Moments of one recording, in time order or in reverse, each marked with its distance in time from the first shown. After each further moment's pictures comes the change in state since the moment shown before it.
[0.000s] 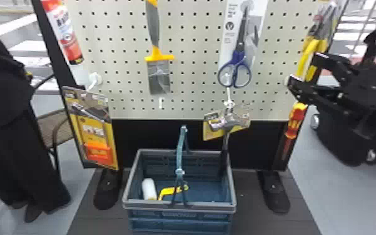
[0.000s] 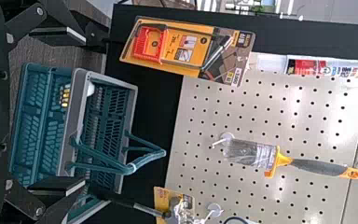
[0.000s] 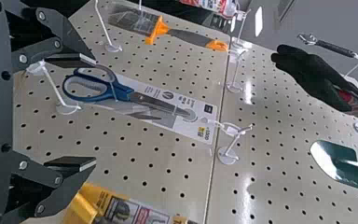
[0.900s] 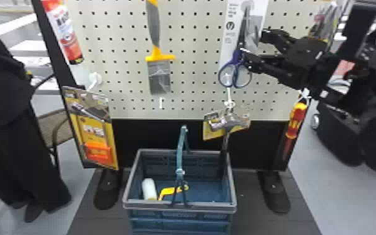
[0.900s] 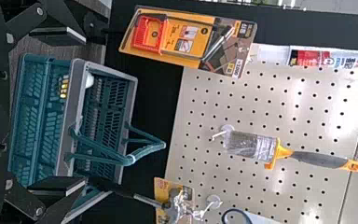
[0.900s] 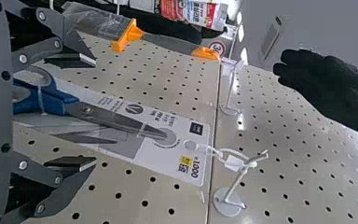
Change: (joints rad) left arm -0.034 0.031 -0.023 0.002 0.025 0.009 0.011; right arm -0.335 -0.040 0.230 0.333 -0.069 -0.032 0.002
